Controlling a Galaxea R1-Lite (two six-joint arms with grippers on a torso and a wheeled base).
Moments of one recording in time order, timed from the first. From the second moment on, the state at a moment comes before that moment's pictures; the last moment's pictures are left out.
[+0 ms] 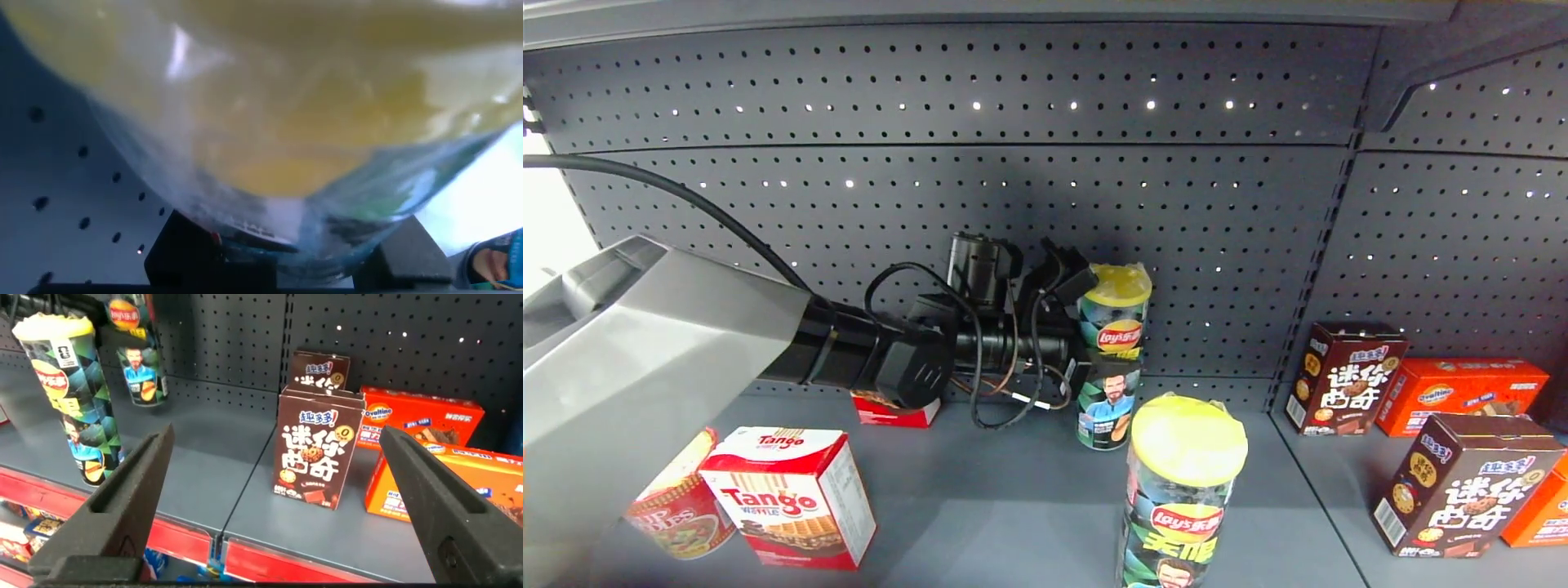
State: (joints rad) left arm -0.51 2.17 -1.39 -0.41 -0.70 0.29; right arm 0.37 0.13 -0.41 0.22 -0.12 -0.04
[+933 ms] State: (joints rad) left arm -0.50 2.24 -1.42 -0.42 -0.70 0.29; right arm 0.37 0.12 -0.40 0.22 -0.12 -0.04
